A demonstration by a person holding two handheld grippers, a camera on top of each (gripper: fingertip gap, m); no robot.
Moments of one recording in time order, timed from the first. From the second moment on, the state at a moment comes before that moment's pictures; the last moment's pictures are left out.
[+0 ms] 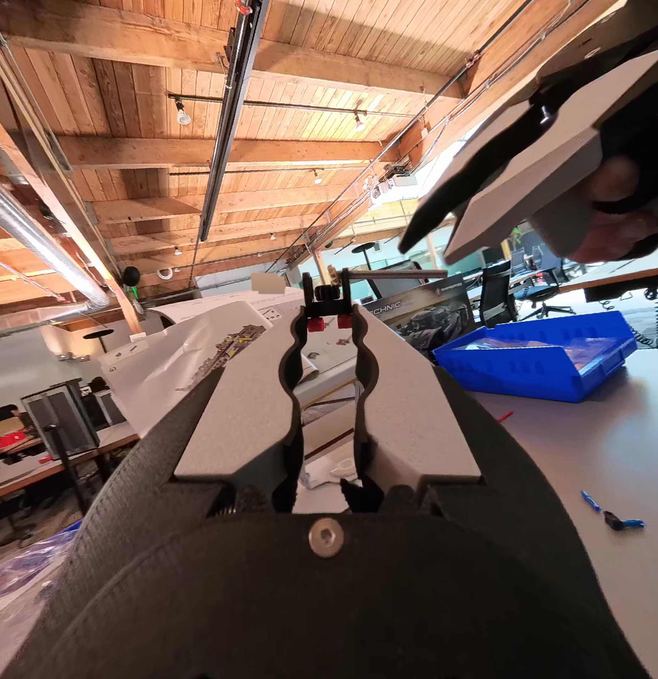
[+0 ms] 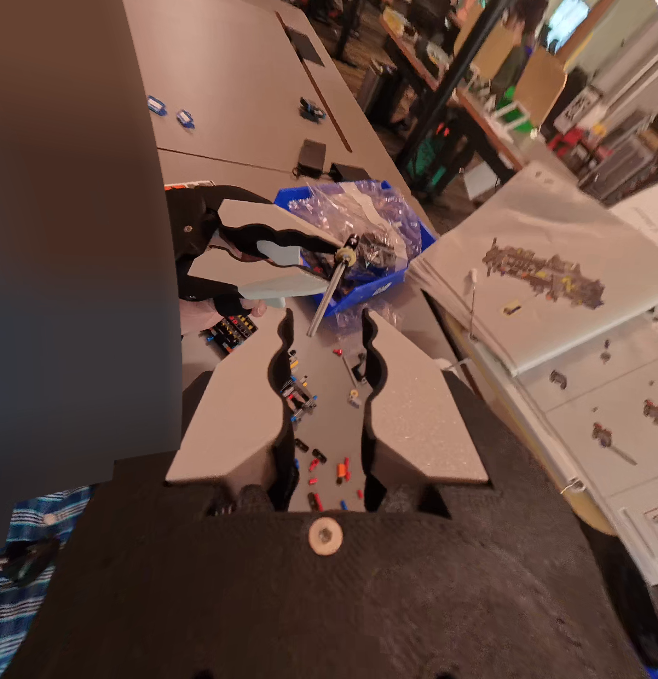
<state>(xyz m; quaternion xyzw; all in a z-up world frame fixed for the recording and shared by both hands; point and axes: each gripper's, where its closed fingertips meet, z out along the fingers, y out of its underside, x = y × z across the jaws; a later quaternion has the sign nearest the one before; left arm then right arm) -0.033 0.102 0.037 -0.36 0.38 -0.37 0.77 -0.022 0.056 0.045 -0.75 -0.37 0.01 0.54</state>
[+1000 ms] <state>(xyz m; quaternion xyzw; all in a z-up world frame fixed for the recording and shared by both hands) -0.025 0.073 0.040 -0.32 0.40 -0.55 0.66 -0.047 0.042 0.049 -0.59 -0.58 0.26 0.49</state>
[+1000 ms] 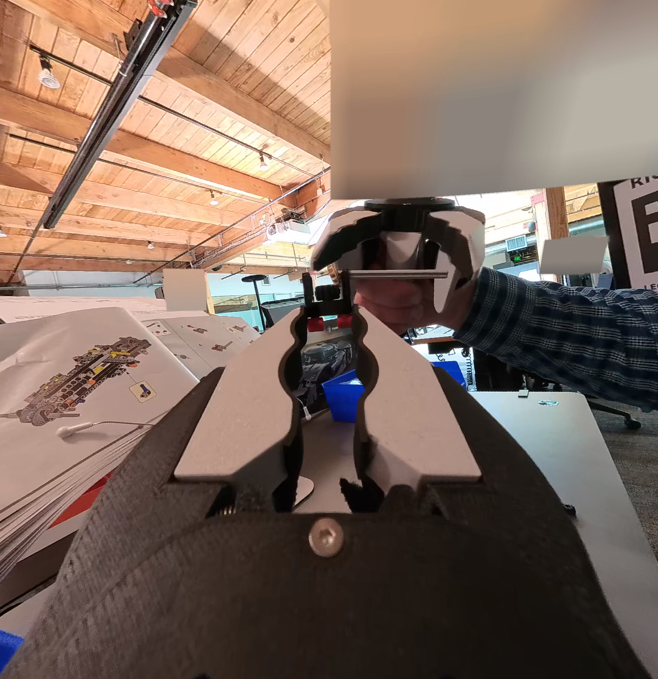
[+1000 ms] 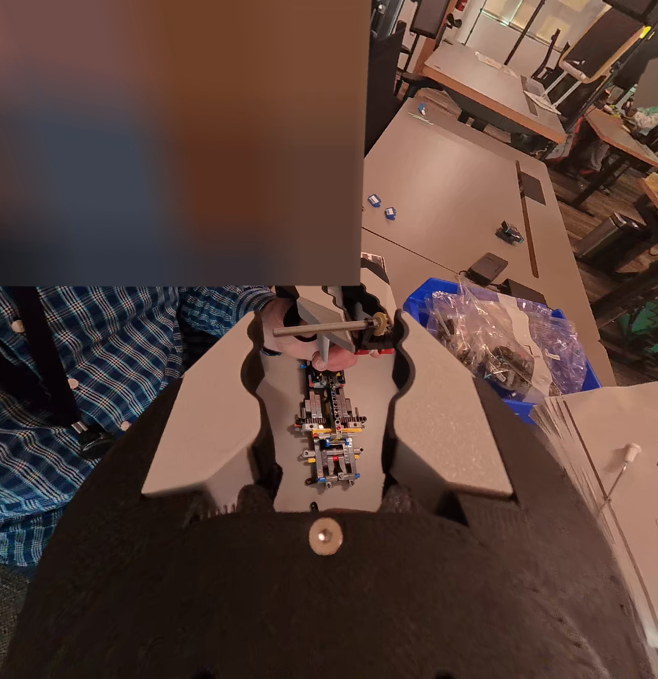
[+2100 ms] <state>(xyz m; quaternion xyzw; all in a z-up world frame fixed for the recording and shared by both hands) -0.023 0.069 0.038 -0.31 0.41 -0.55 0.66 -0.045 0.039 0.043 -0.59 -0.59 0.28 0.47</state>
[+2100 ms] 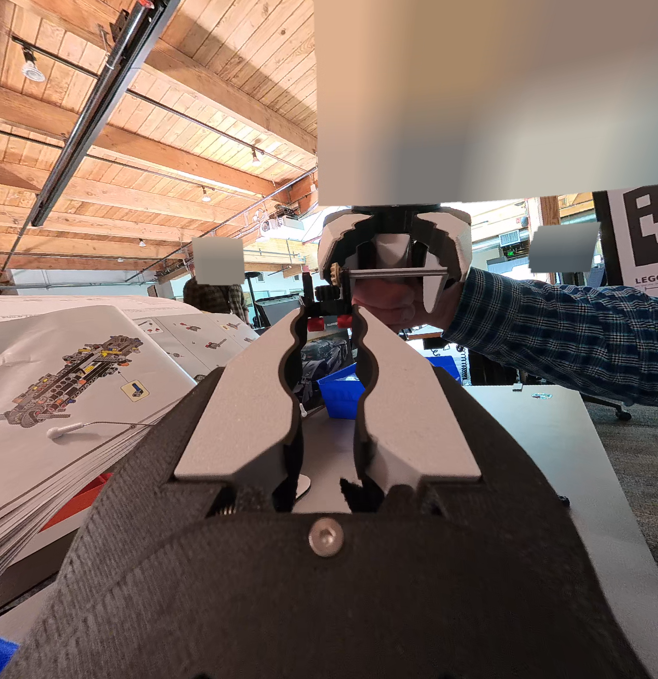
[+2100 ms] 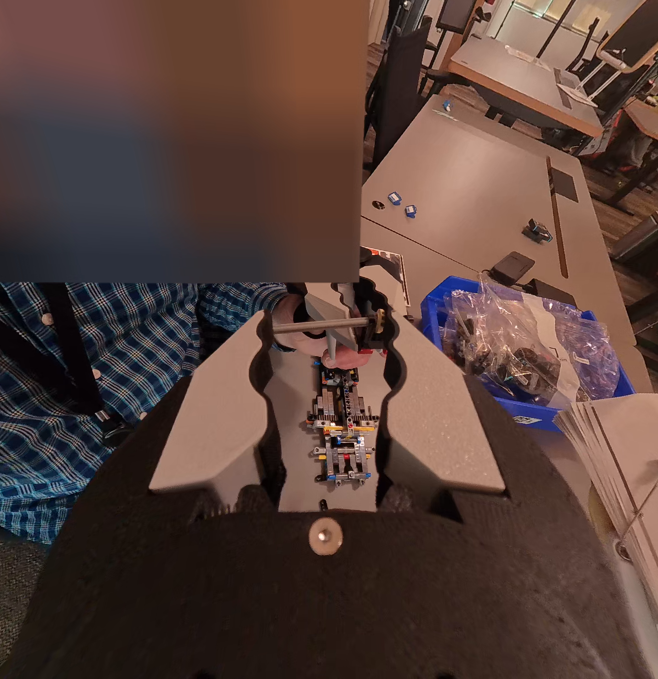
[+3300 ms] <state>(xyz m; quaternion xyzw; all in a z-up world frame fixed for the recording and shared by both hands) -0.010 0.064 0.028 -0.32 0.44 -0.54 0.64 -0.032 0.031 0.038 -0.58 -0.57 0.34 0.47</state>
